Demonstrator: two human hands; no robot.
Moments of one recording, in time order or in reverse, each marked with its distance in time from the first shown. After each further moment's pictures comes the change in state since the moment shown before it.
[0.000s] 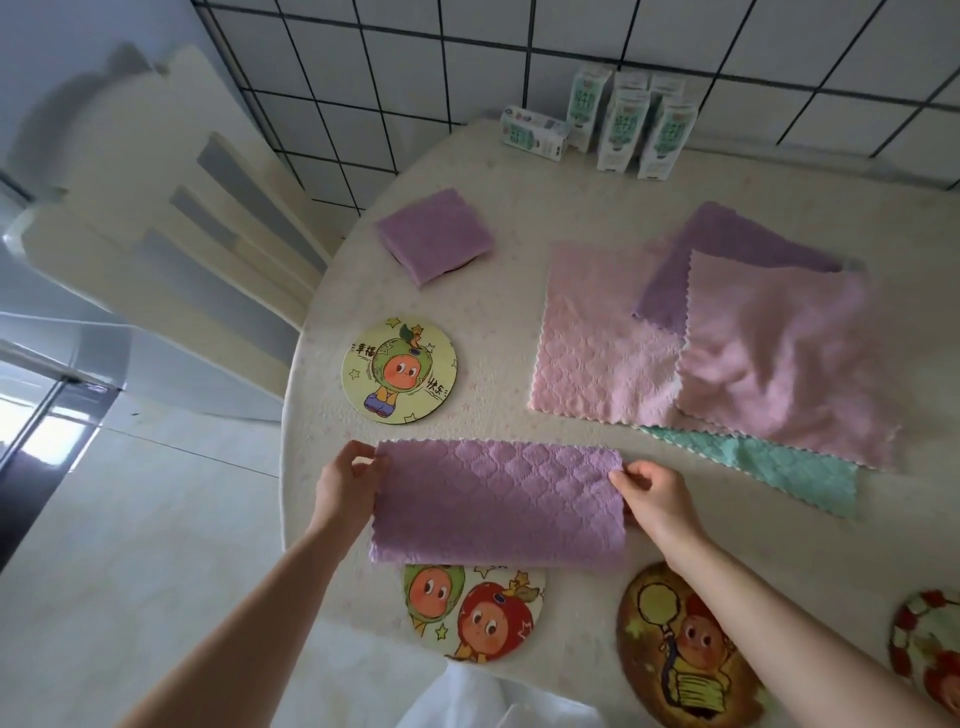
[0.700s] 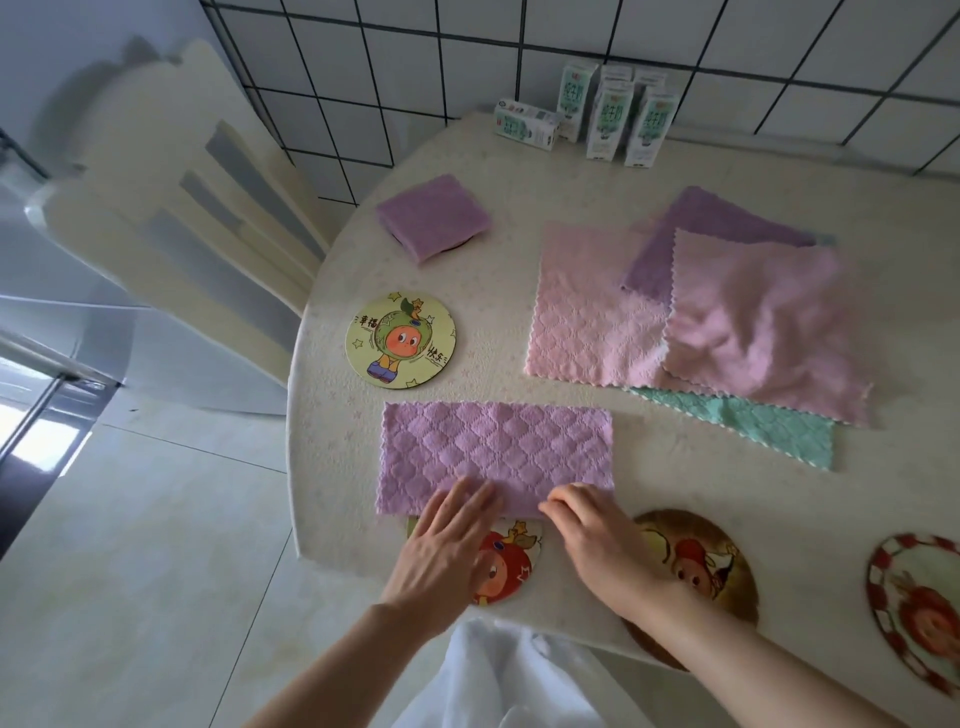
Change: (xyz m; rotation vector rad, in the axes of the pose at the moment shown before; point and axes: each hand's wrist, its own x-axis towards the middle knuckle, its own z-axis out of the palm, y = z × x) left_hand -0.108 -0.069 0.060 0.832 -0.184 1.026; right_hand -0.101 0.024 0.025 -0.747 -0.117 -1.047
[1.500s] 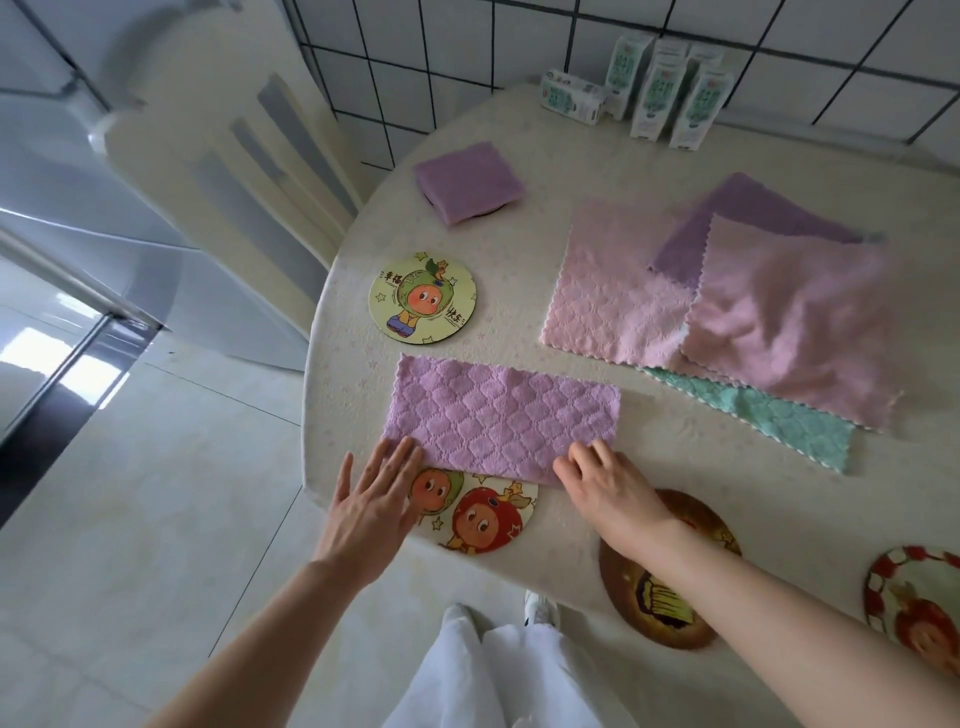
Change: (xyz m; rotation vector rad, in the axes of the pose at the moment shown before) left_hand -0.049 -0.036 -0.004 0.096 -0.030 -0.355; right_hand 0.009 0.021 -0.020 -0.307 -0.266 -0.048
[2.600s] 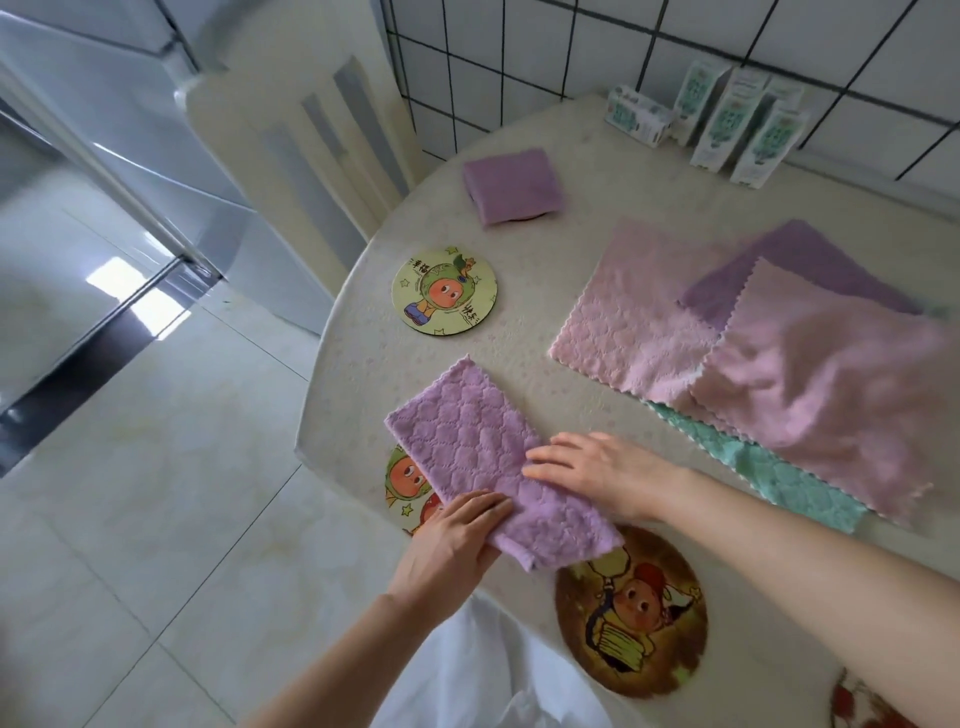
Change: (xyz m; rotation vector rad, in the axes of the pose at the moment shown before) left_hand 0.003 0.144 -0.002 -0.366 0.149 0.079; right_hand 0.040 0.071 -0.036 0.015 -0.224 -0.597
